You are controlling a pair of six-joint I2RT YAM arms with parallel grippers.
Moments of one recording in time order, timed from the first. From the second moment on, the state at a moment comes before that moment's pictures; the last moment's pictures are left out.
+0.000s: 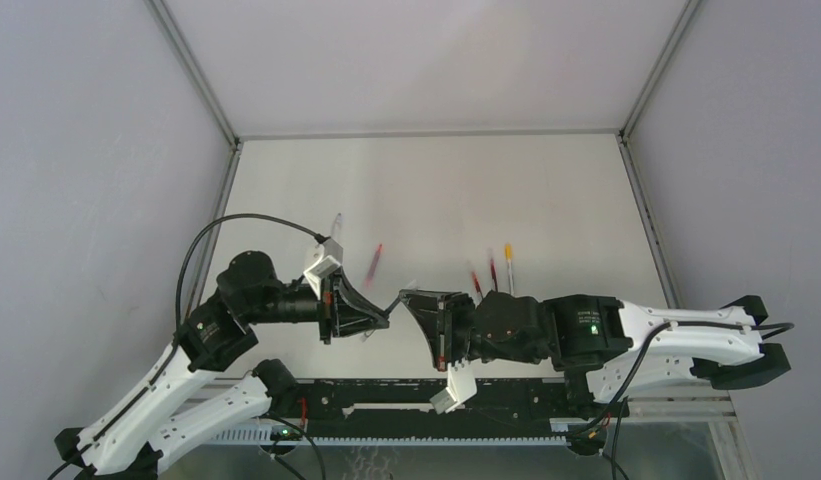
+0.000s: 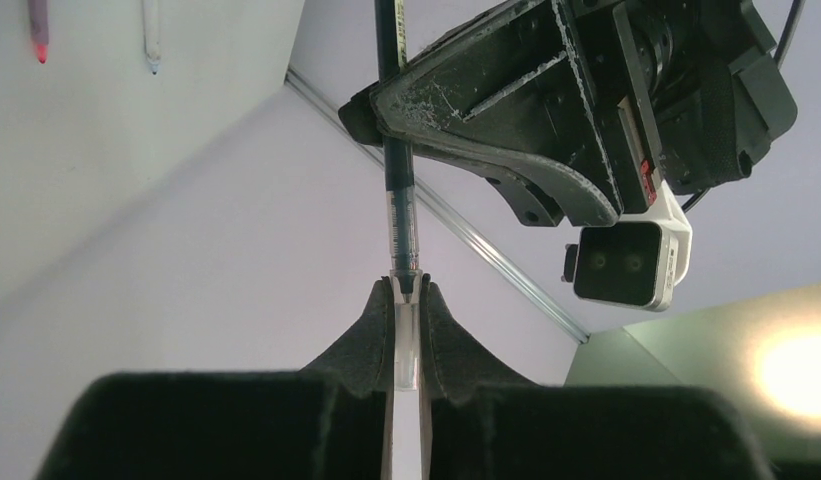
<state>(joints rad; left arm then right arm) -0.80 0.61 0.87 -0.42 0.69 -0.31 1.57 1.05 1.24 -0.66 0.27 -2.03</state>
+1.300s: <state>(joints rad) -0.81 0.56 0.88 -0.55 0.77 -0.32 1.74 1.09 1.16 -0.58 0.37 -2.03</state>
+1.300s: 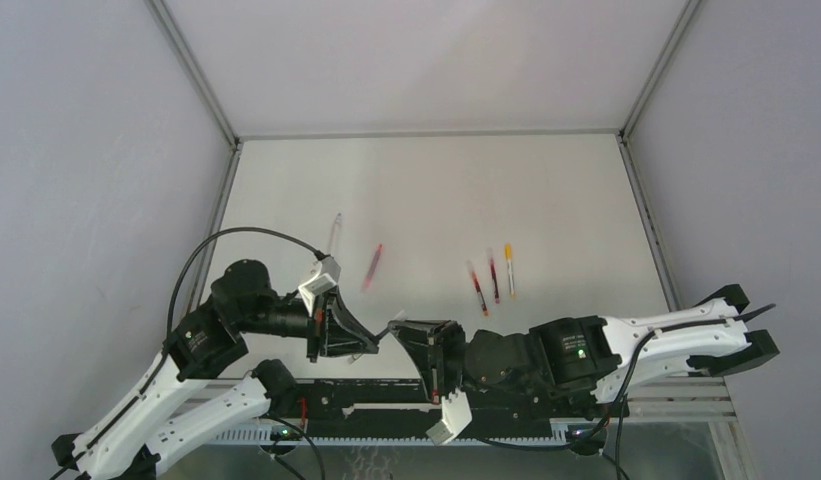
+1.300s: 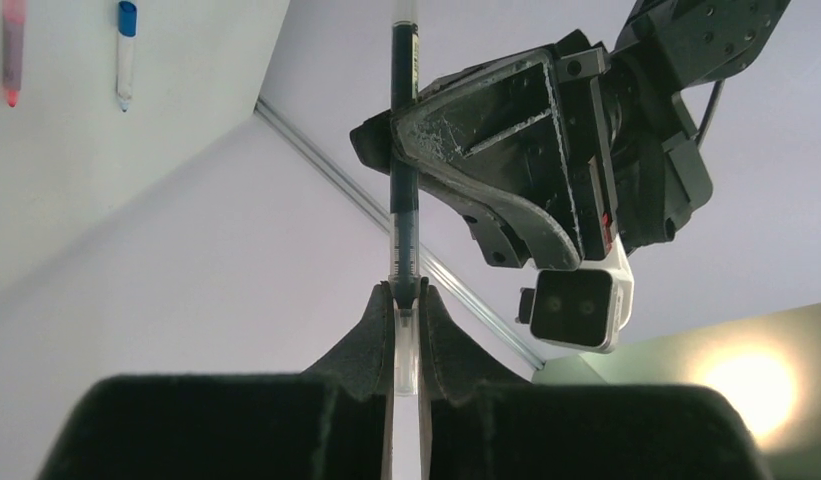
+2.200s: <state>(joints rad) -0.81 0.55 0.85 -0.54 0.77 -0.38 1.77 1.14 1.16 -0.54 0.48 -2.03</state>
